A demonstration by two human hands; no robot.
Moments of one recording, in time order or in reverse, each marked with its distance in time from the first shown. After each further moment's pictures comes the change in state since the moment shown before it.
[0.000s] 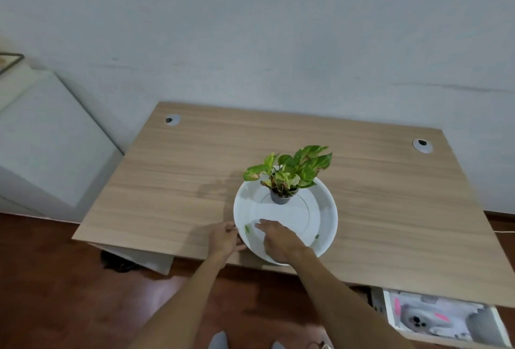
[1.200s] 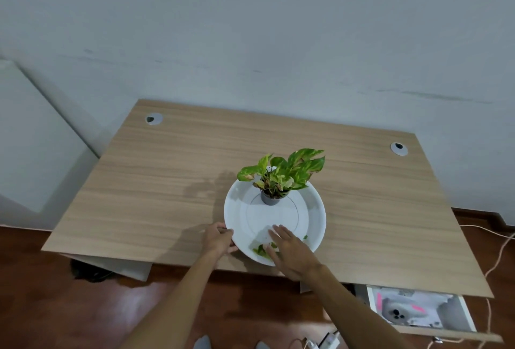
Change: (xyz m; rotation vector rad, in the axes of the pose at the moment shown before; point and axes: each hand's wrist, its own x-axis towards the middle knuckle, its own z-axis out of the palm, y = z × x) left_hand 0.015 0.009 0.005 -0.028 -0.027 -0.074; right_hand -0.041 0.028 0.006 0.004 0.081 0.105
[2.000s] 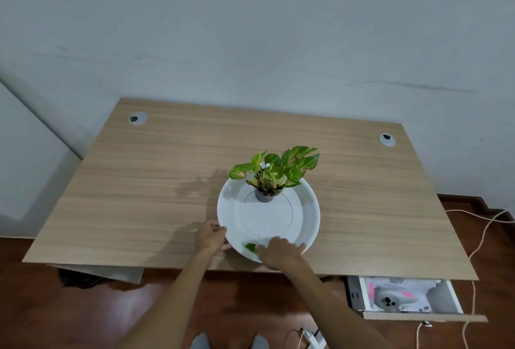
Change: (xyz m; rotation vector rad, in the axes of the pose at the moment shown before) left_hand 0.007 0.003 0.005 0.027 -0.002 -0.008; right_hand 0.011 -0.034 -0.005 0.015 -0.210 0.550
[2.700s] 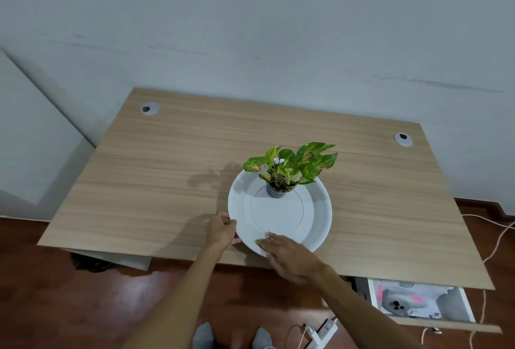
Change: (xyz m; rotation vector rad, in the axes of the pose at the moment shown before) left_hand -0.007 0.006 0.004 0.033 0.001 0.056; right_hand 0.019 0.046 0.022 -0.077 0.199 -0.820
